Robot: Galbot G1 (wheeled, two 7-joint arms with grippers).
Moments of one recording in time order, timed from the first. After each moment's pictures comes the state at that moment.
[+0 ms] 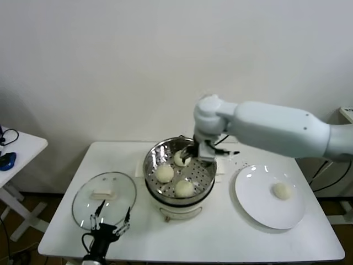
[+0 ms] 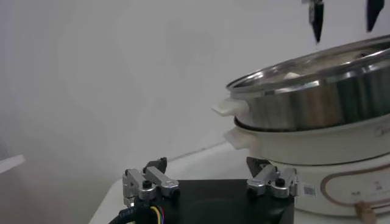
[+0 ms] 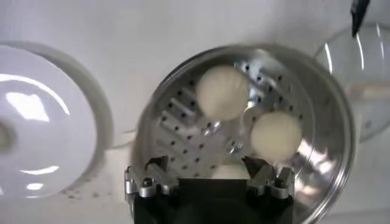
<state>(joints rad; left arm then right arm) 1.73 -1.46 -0.61 -1.99 0.18 -0.14 0.07 0.66 0.96 -1.28 1.51 -0.07 0.33 -1.23</state>
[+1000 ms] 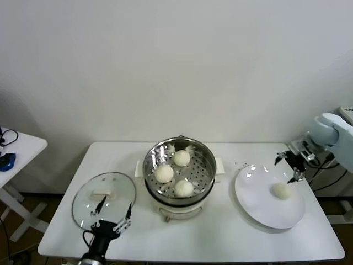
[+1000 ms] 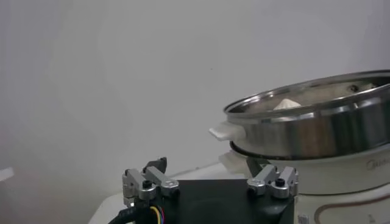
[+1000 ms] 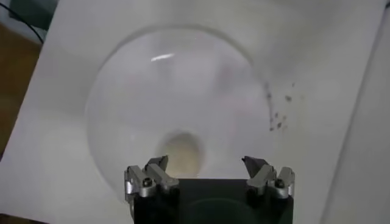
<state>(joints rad) 1.74 -1.44 -0.60 -2.01 0.11 -0.19 0.09 0.13 0.55 -0.86 1.10 -0.12 0.16 -1.22</state>
